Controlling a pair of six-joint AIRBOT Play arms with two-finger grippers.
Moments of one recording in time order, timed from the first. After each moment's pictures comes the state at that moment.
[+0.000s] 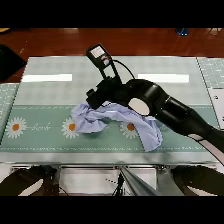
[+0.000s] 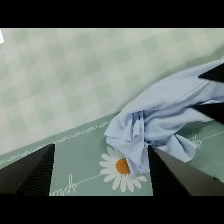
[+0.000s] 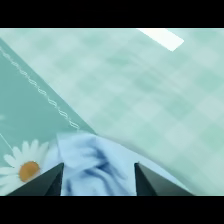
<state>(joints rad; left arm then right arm) -0.40 -0.99 1.83 1.67 -1.70 -1.53 0.82 -1.29 1.28 -1.50 0.60 1.63</state>
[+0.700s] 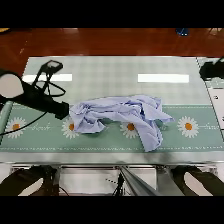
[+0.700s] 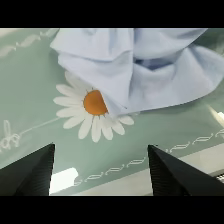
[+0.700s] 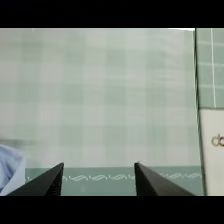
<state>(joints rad) -0.32 -0.99 1.02 1.48 -1.42 -1.52 -0.17 -1.00 1.21 -1.57 1.10 1.44</state>
